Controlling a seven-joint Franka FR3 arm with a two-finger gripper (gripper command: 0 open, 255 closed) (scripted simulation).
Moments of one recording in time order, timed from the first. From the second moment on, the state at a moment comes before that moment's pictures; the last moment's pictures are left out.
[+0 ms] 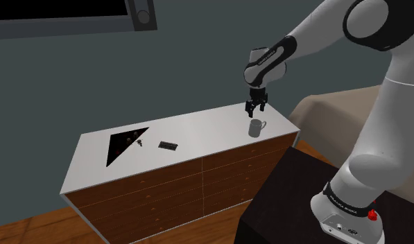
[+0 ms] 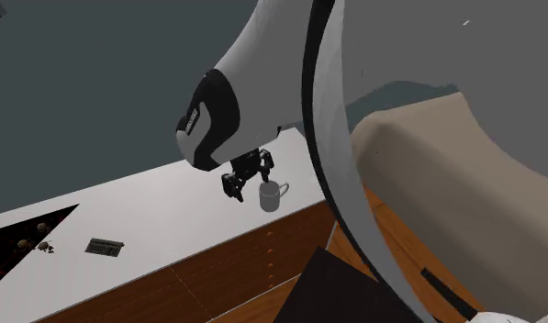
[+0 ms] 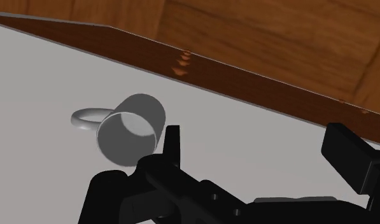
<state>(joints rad) -0.18 0.18 -0.25 -2.23 -0.03 2.28 -0.20</state>
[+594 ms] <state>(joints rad) -0.27 0.53 -0.24 -1.98 0.07 2.35 -0.30</state>
